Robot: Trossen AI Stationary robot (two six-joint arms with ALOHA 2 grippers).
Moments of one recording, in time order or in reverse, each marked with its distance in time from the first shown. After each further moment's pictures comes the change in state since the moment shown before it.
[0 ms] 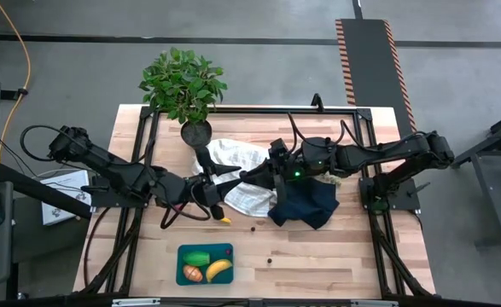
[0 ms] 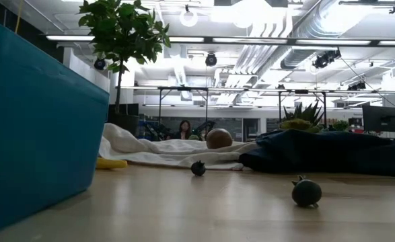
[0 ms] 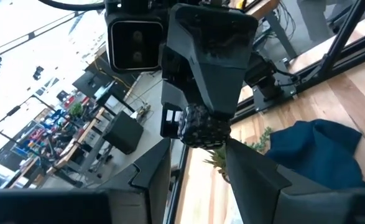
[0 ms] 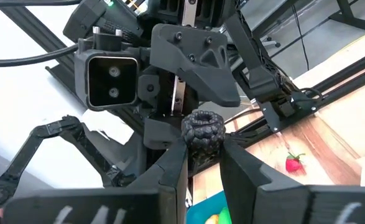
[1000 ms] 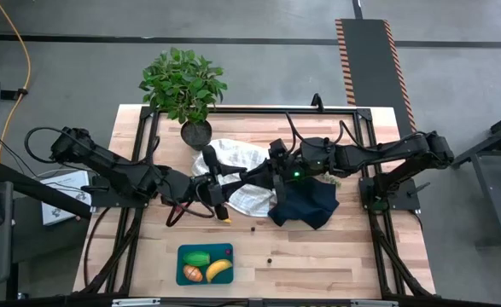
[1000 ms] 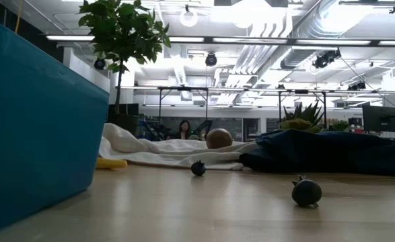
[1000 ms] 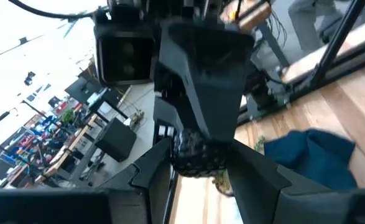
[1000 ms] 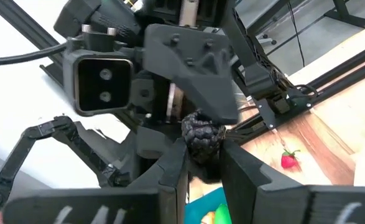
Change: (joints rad) left arm 0.044 0.029 0.000 0.044 0.077 -0.001; right arm 0.000 0.003 0.000 -0.010 0.003 0.002
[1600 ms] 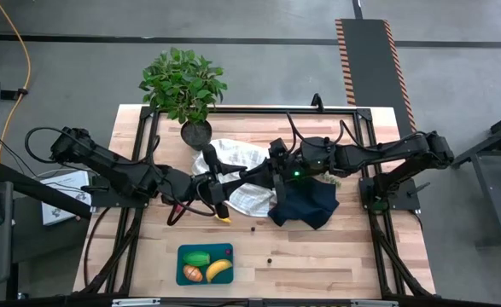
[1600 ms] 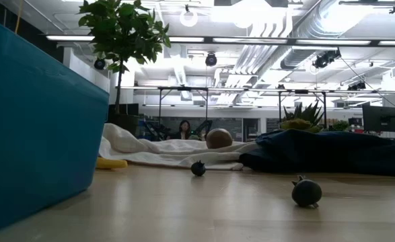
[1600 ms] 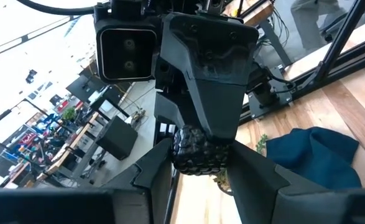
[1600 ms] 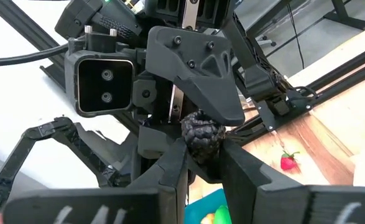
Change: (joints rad) left arm 0.001 0.002 0.000 0.001 -0.001 0.000; right arm 0.000 0.000 0.000 0.002 0.000 -0.002
